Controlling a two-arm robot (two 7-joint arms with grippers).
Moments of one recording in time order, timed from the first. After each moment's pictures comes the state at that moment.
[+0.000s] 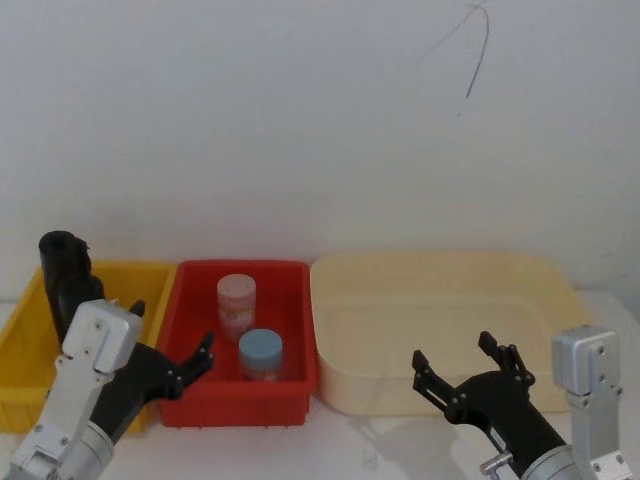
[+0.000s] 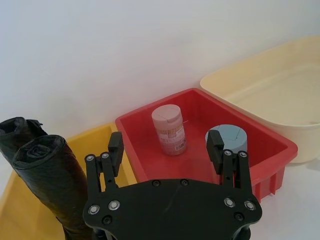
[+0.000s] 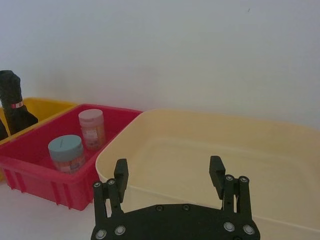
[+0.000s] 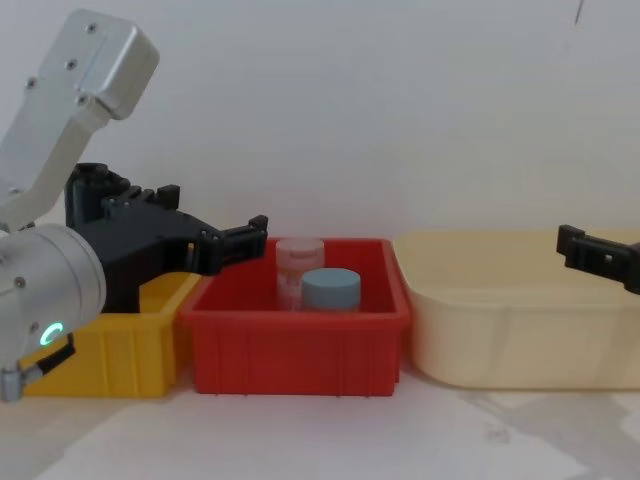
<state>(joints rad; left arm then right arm) -0.24 0.38 0.45 -1.63 -0.20 0.01 -0.01 -0.01 0.34 -0.23 -1.77 0.29 0.03 0.07</state>
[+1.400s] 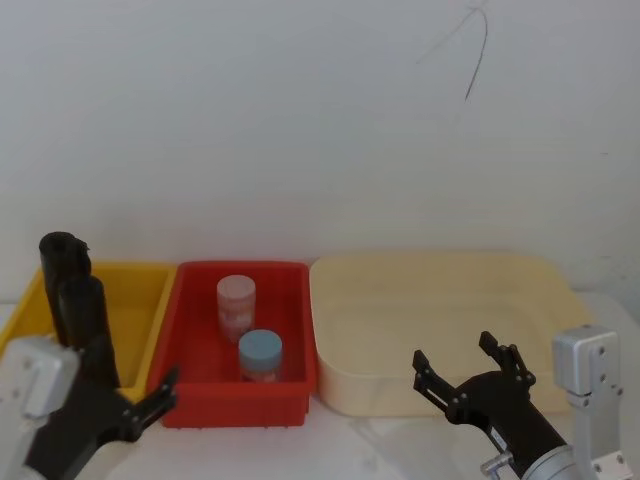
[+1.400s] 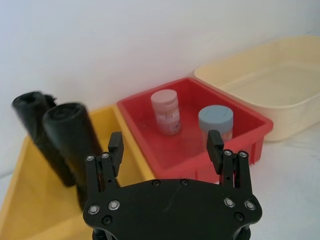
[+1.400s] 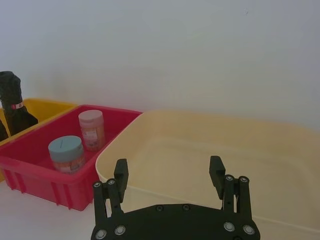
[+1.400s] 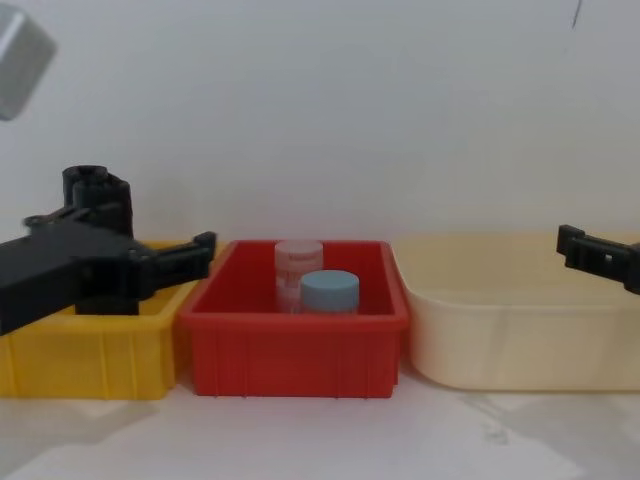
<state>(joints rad) -0.07 0.47 0.37 -1.78 -0.28 0.02 -0.05 -0.01 0.34 -0.23 -1.77 0.29 0.03 0.07</state>
